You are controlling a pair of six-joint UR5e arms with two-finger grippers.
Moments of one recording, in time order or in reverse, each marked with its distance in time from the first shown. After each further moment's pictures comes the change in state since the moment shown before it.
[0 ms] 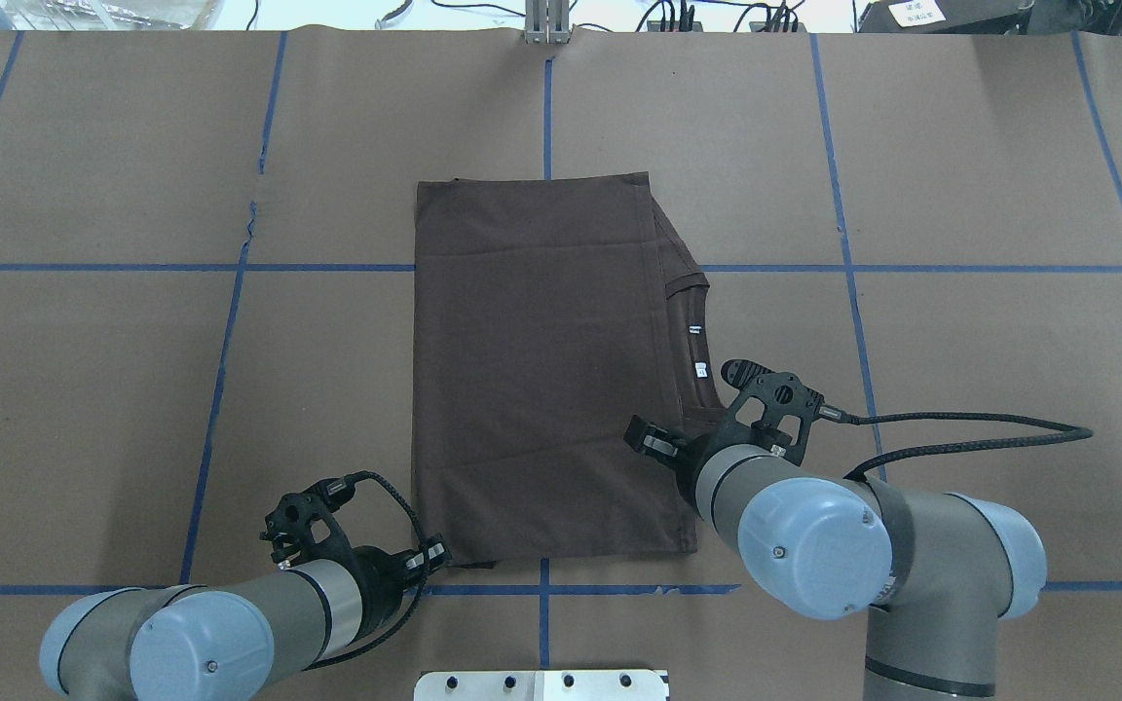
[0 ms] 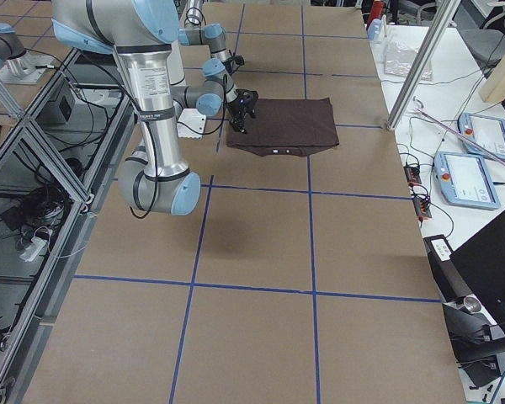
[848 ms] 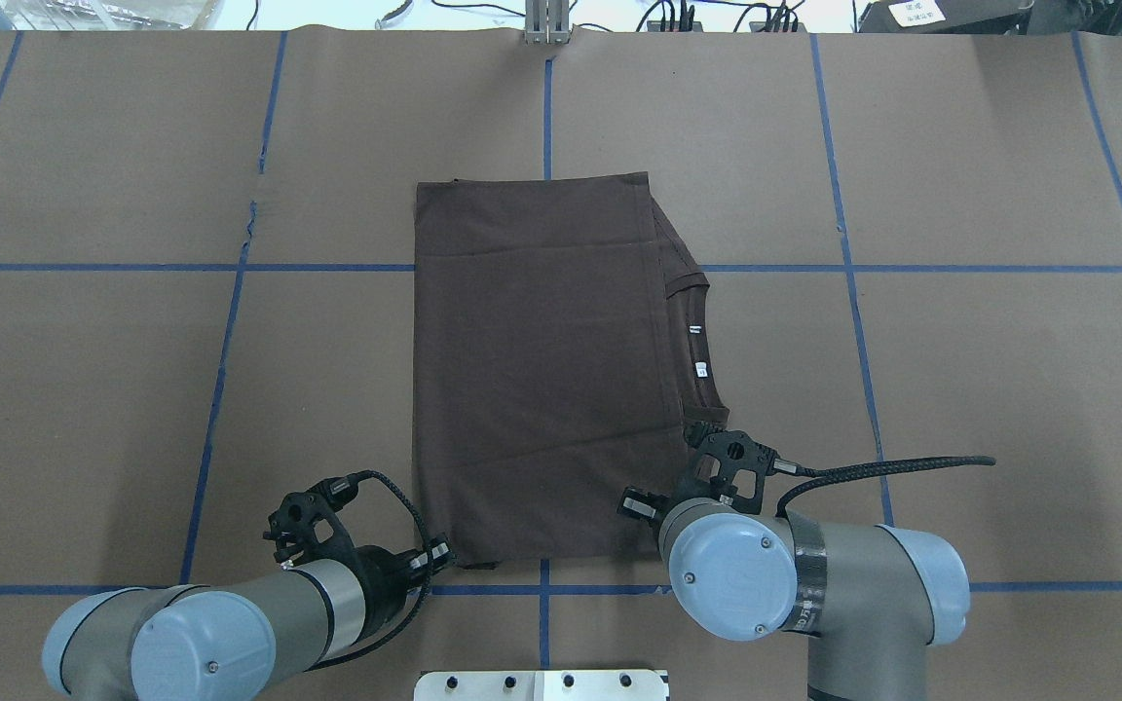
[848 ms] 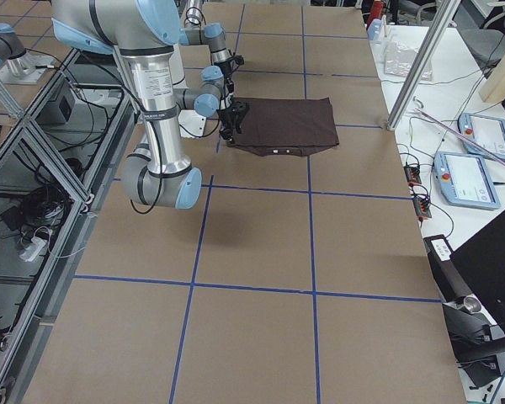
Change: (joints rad) left arm 0.000 -0.005 -0.002 -0.002 0.000 0.000; right arm -0.047 0.053 -0.098 -0.107 0.097 0.009
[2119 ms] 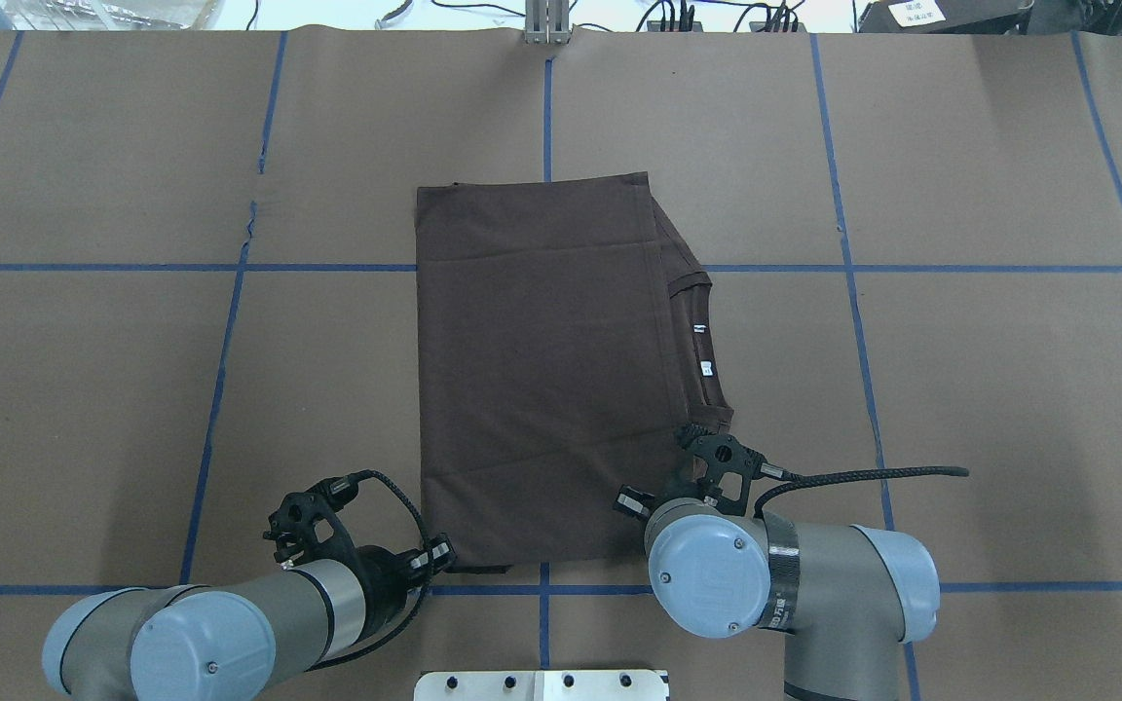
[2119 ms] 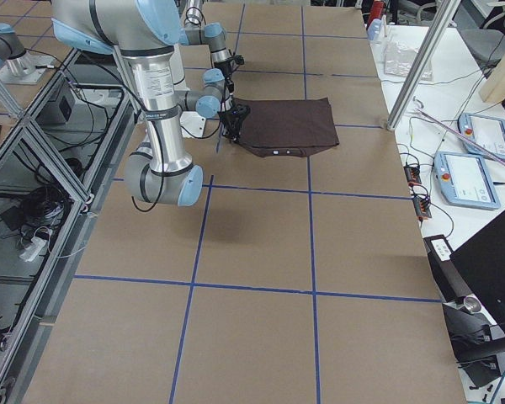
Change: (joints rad) left arm 0.000 -0.001 -0.002 -0.001 0.001 0.000; right arm -0.002 0.029 -0.048 0.009 -0.016 0.054
